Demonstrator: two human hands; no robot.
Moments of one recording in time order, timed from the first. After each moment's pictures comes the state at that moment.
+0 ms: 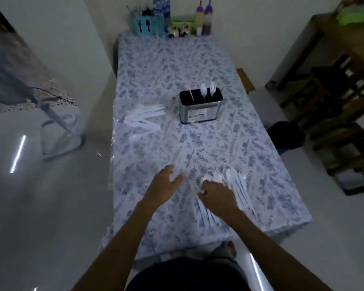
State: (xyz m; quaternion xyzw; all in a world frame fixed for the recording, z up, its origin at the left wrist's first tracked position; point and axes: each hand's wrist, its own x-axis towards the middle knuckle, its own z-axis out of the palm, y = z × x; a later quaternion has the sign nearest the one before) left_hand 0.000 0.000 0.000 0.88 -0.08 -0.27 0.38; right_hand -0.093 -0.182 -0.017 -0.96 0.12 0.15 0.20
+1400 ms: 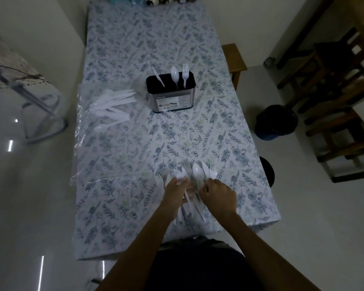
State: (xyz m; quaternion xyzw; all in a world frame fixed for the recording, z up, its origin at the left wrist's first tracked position) left_hand -0.061 -0.163 -0.047 0.61 0.26 -0.37 0.64; right_hand -0.123 -0.298 -0.048 -0.97 0.18 0.07 0.13
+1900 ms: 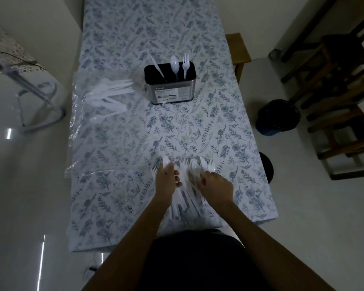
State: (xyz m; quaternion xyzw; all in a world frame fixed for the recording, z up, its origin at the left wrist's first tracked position) left_hand -0.041 -0.165 -0.056 0.68 0.27 -0.24 0.64; right_hand -0.106 -0.313 -0.053 -0.97 0.16 0.14 0.13
